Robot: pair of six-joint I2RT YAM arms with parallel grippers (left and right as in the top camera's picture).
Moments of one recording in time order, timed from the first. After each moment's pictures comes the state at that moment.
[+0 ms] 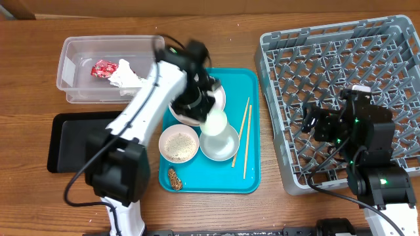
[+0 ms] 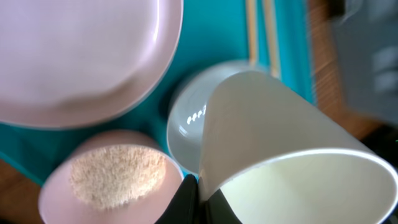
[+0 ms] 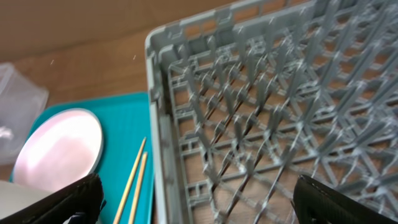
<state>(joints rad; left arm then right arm) -0.36 1.99 1.81 -1.39 0.37 0.08 0.05 0.87 0.85 -0.58 -0.04 0.23</state>
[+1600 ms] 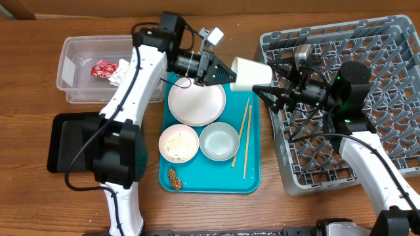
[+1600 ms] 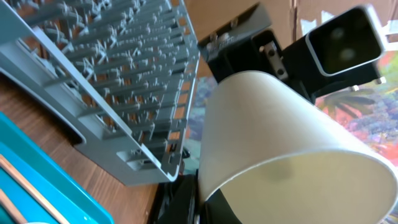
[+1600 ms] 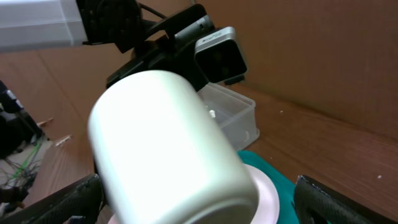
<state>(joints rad) -0.26 2.11 1.91 -1.18 1.35 0.06 0.05 1.40 0.85 0.37 -1.05 0.10</state>
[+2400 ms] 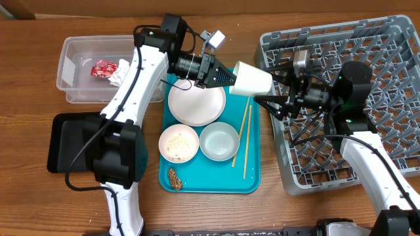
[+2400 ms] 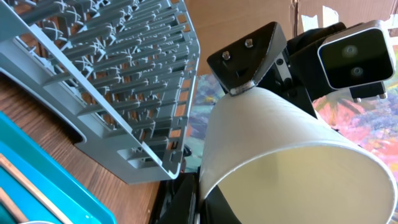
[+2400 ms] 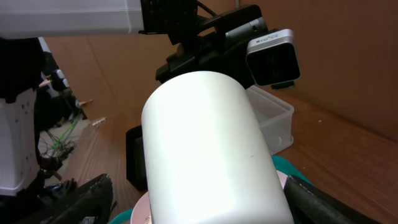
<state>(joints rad) -0.27 2.11 1.91 -1.20 1.35 0.11 0.04 1.40 0.85 0.37 -1.24 0.04</state>
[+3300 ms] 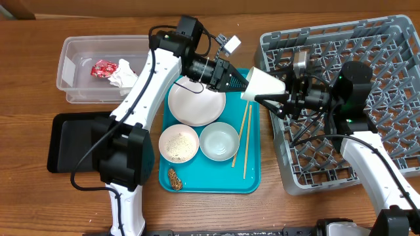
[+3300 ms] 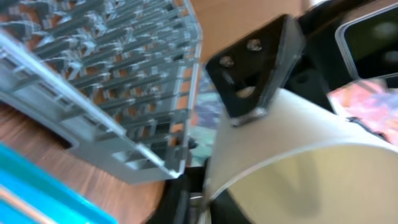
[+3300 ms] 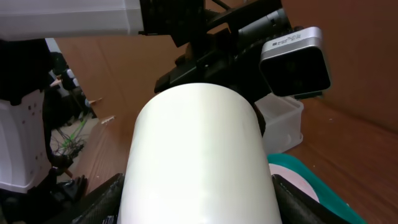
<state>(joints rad) -0.34 2.11 1.91 -1.15 1.32 0.11 0.04 1.40 0.85 0.35 -1.27 0.04</state>
